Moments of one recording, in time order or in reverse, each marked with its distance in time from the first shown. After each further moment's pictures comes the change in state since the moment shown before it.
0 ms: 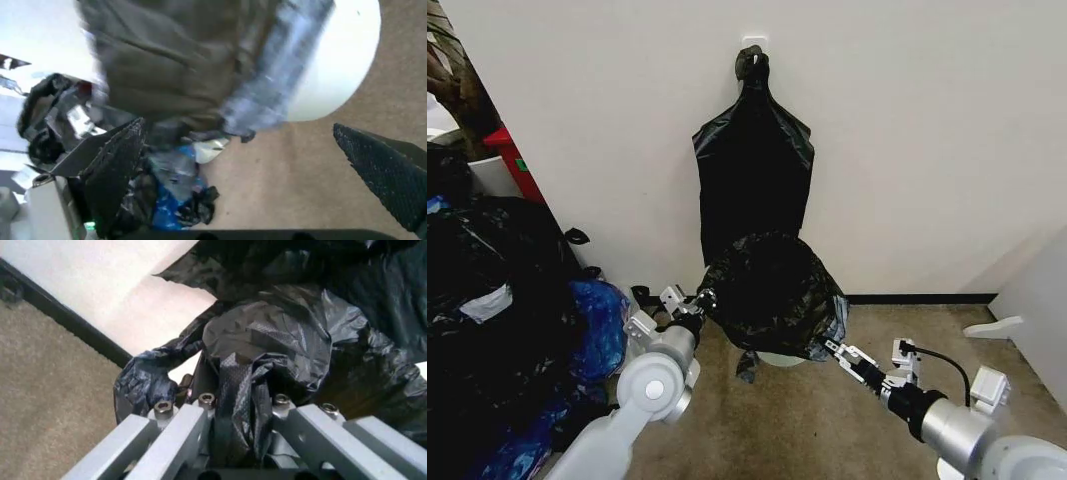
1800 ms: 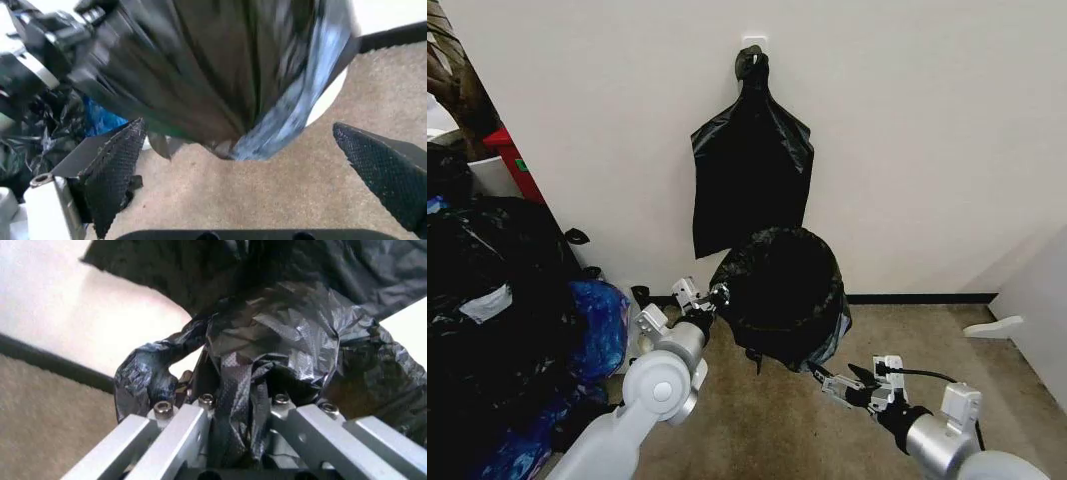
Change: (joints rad) left arm 0.012 0.014 0.021 -0.003 0.231 0.091 0.145; right arm -0.099 -0.100 -0.041 0.010 -0.534 0.061 -0.268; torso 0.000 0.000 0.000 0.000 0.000
